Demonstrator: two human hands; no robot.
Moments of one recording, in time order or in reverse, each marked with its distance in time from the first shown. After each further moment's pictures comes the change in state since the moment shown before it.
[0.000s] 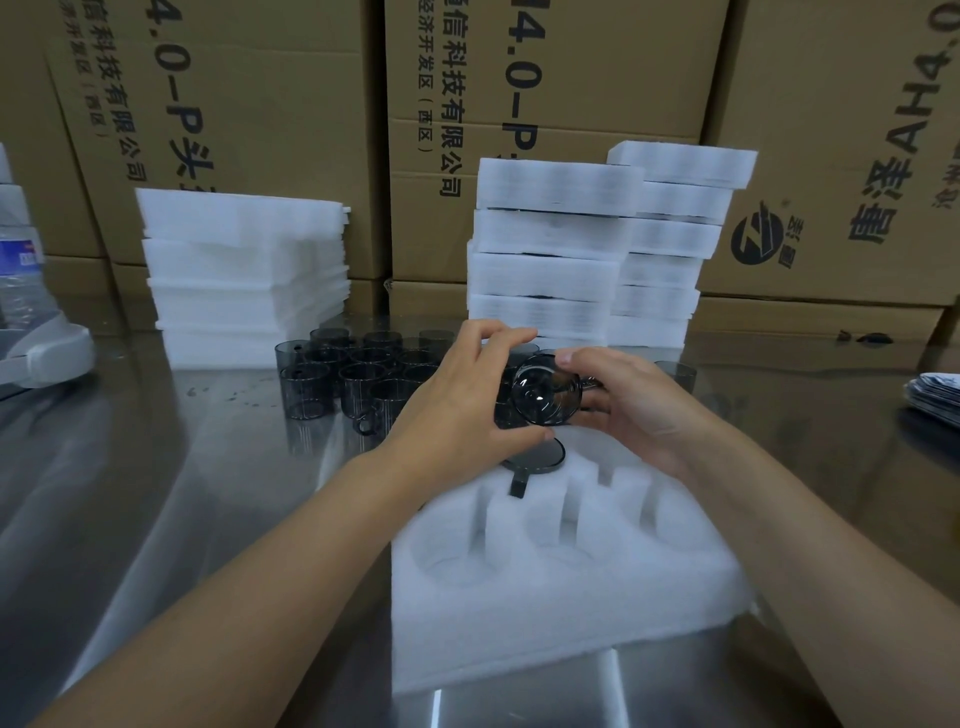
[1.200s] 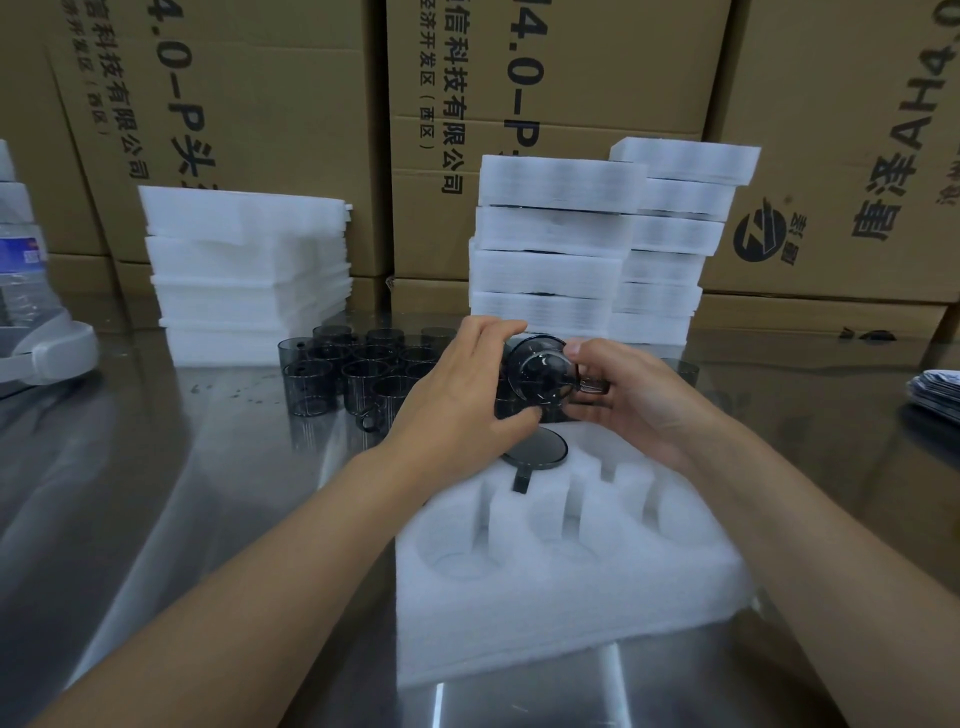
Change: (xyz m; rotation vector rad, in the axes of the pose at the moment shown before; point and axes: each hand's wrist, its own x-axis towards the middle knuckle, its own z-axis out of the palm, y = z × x) left_hand -0.001 0.000 0.001 0.039 0.061 -0.002; right_hand -0.006 -0.008 0.005 0.040 0.025 0.038
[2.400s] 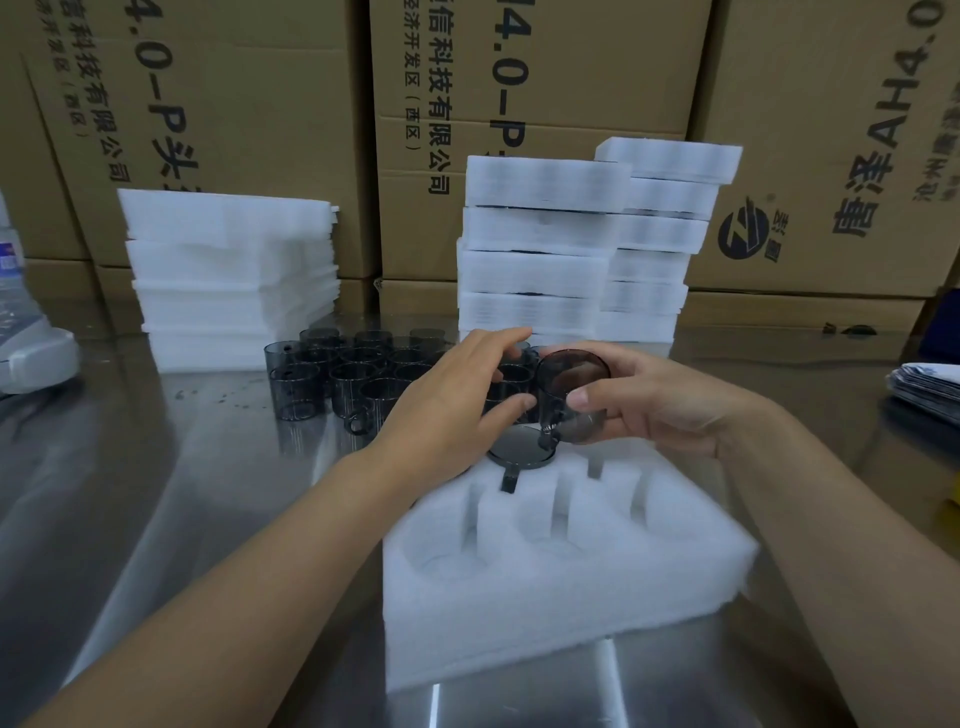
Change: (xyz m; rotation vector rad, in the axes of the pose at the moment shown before) left_hand 0.002 -0.001 0.002 -0.062 -0.063 0.023; right_hand -0.004 -0.011 -0.036 -0.204 -0.415 0.043
